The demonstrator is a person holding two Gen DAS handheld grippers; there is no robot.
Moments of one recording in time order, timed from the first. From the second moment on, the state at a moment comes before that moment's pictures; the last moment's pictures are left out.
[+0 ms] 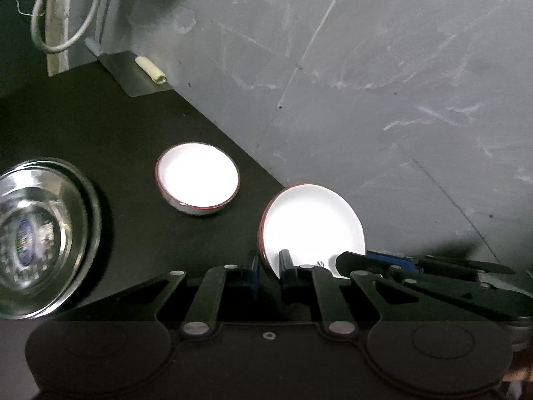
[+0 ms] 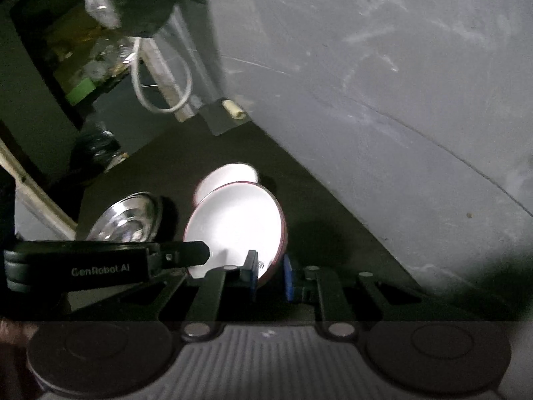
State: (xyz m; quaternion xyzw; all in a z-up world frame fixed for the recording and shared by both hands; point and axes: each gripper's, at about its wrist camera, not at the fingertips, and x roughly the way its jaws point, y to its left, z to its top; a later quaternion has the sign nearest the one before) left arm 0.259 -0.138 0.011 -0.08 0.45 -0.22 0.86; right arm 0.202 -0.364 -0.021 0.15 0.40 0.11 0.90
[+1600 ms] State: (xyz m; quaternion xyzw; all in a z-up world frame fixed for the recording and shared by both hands) left arm 0.102 -0.043 -0.012 -0.14 0.55 -0.12 0.82; right arm 0.112 -0.256 -0.023 -0.05 0.49 0.36 0.79
